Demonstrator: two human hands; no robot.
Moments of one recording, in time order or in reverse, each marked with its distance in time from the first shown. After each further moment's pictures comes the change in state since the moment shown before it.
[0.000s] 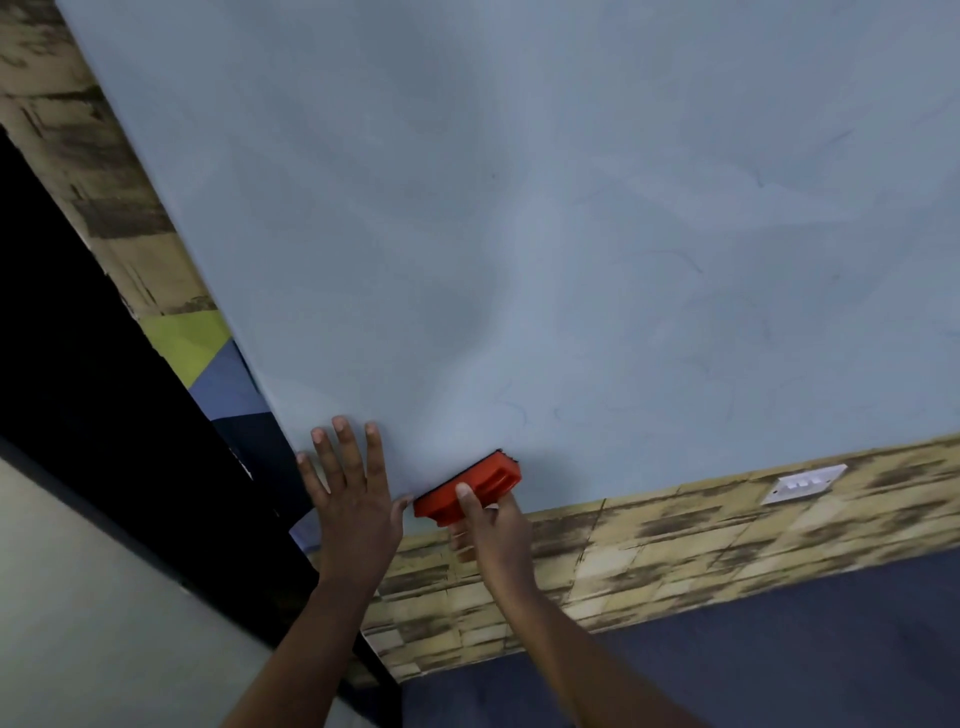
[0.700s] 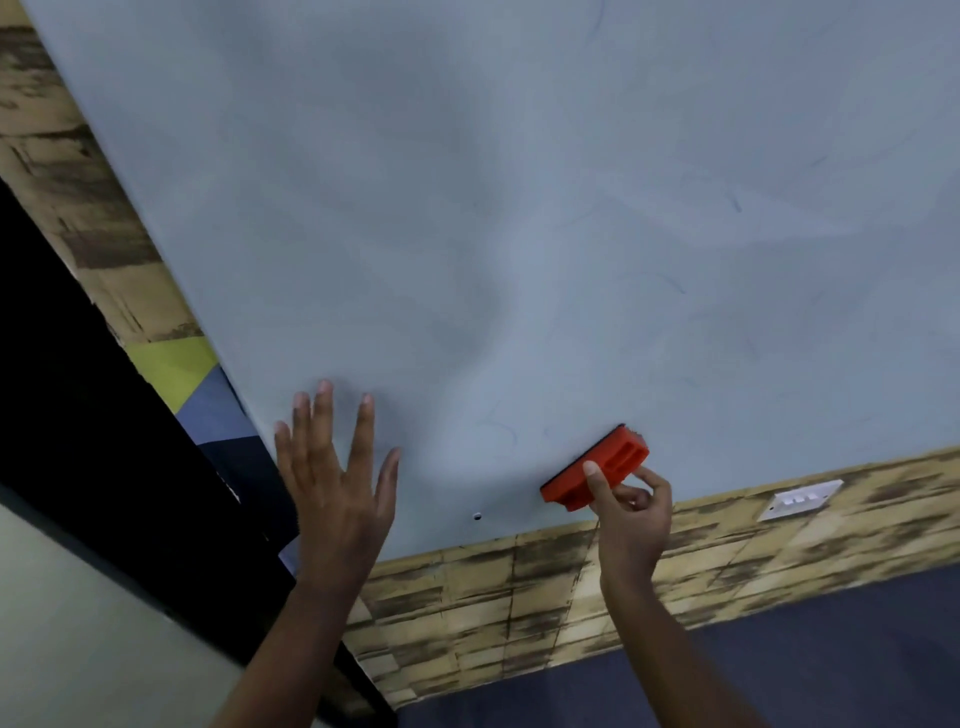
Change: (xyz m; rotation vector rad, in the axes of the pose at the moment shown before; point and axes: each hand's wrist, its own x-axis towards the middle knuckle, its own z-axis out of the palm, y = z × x) left_hand 0.051 0.015 -0.050 -0.155 0.286 0.041; right_hand 0.033 -0.026 -0.117 0.170 0.664 -0.100
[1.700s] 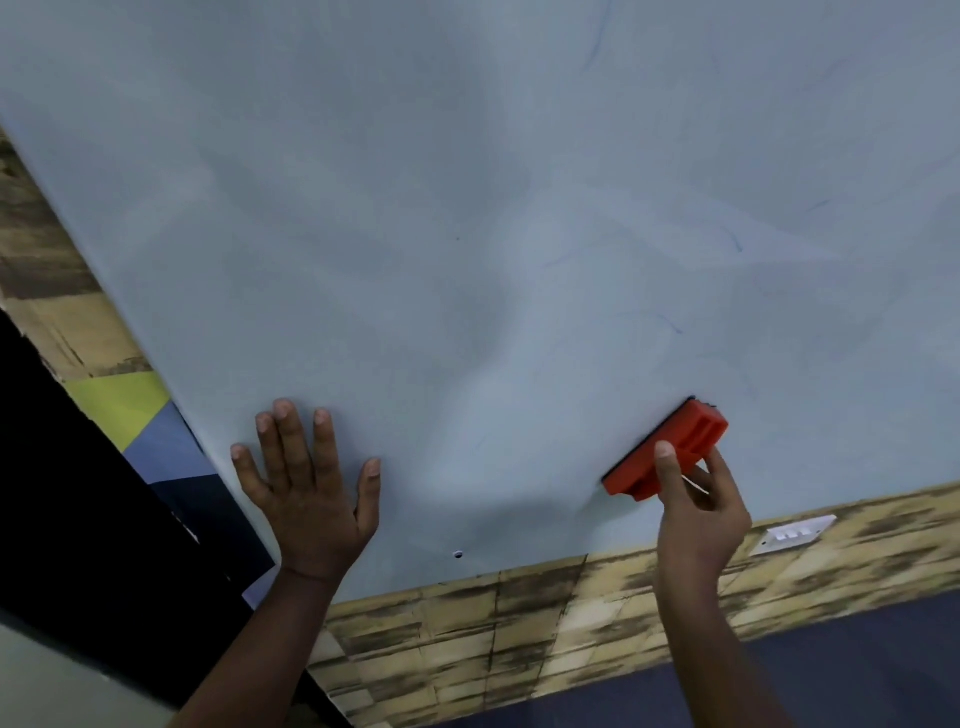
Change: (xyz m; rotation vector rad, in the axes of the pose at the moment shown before) left_hand 0.016 -0.012 0.046 0.071 0.170 0.009; right_hand 0.052 -0.069 -0.018 0.084 0.097 -0.216
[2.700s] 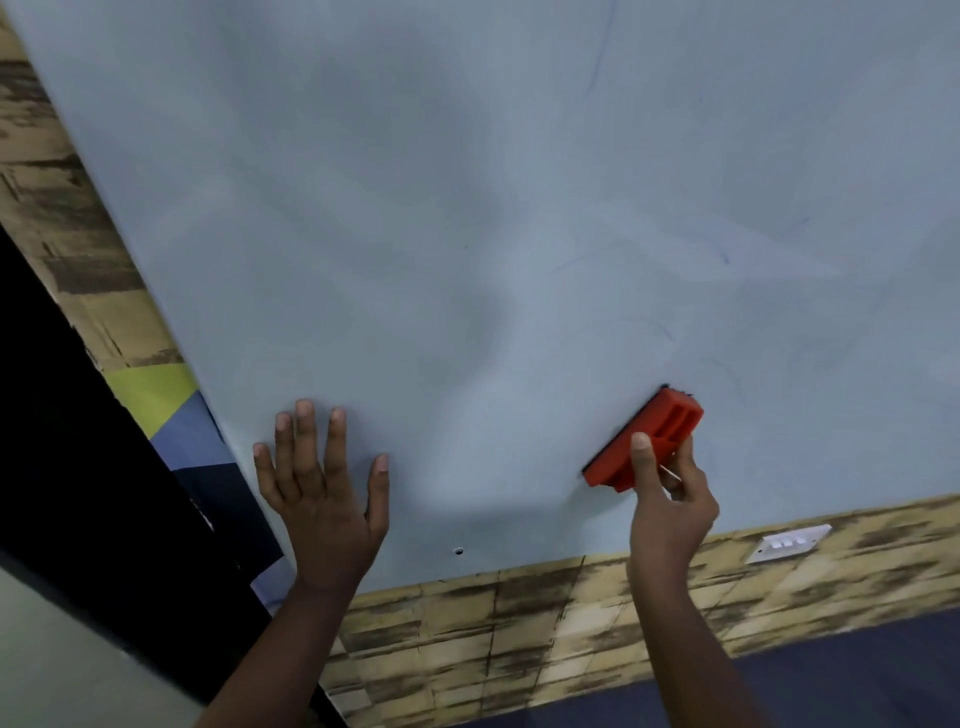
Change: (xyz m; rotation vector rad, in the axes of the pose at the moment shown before) left_hand -0.005 0.016 -0.016 -0.072 -0.010 -0.111; right_hand -0.020 -0.020 0.017 -0.022 -0.071 -0.067
